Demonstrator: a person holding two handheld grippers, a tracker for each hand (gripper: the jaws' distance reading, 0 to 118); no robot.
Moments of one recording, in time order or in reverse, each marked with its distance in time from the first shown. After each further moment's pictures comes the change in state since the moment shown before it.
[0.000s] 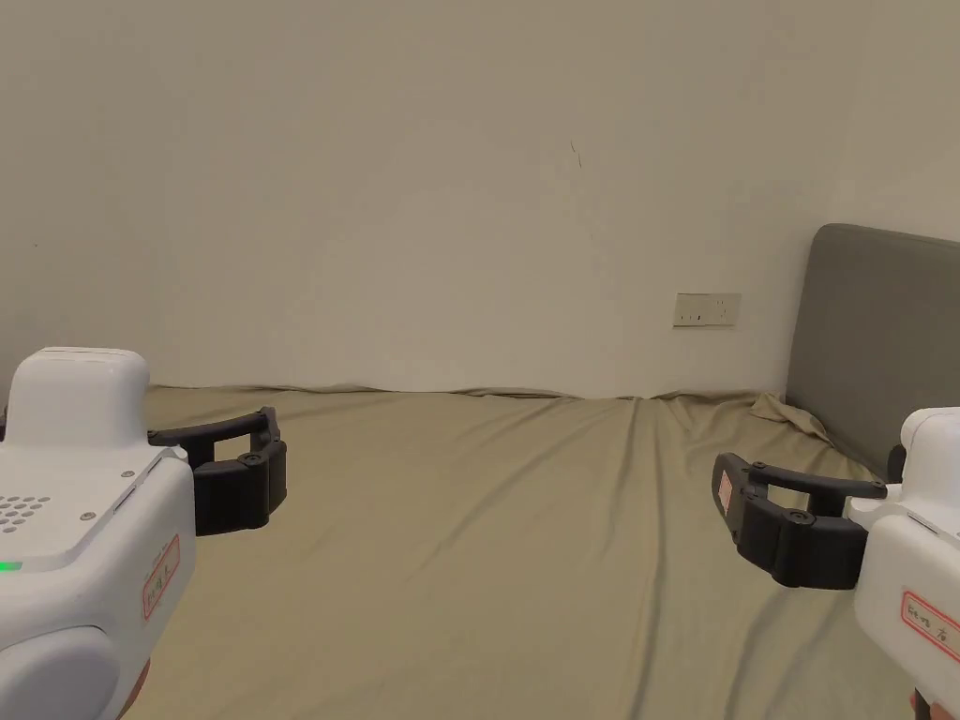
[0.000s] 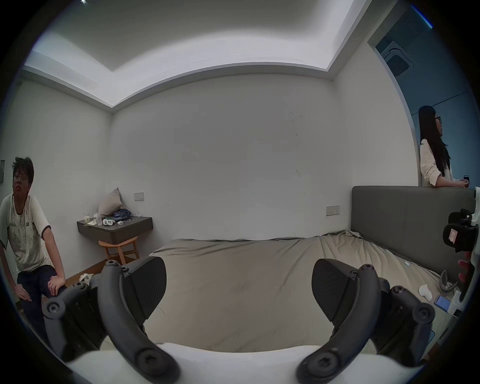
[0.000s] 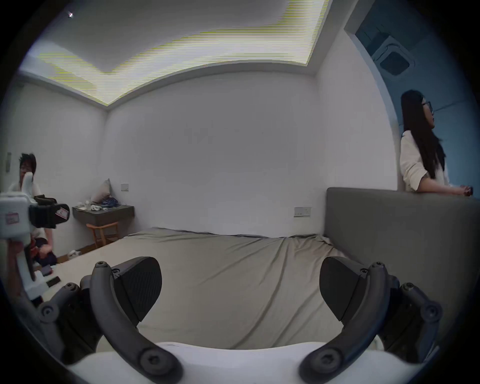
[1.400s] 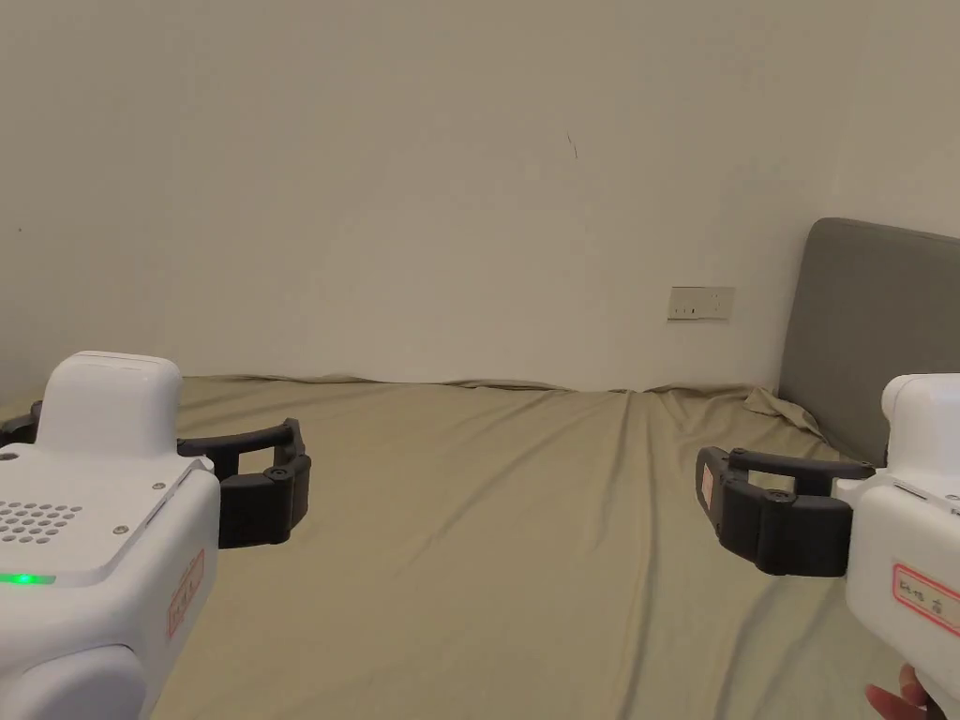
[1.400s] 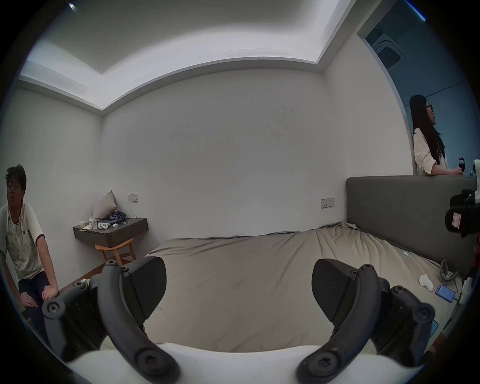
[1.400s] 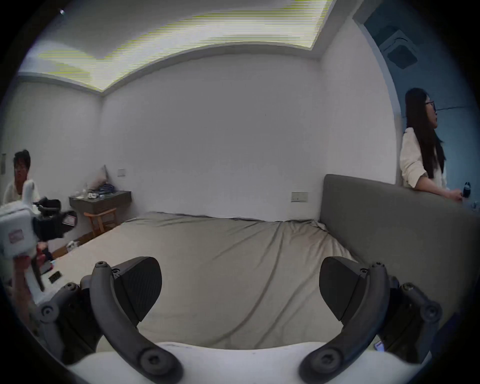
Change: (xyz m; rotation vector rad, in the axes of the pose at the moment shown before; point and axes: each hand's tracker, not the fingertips) left arm 0.016 -0.007 -0.007 -0.020 -0.035 -0.044; right arm -0.023 0.022 0.003 -0.115 -0.073 0.040
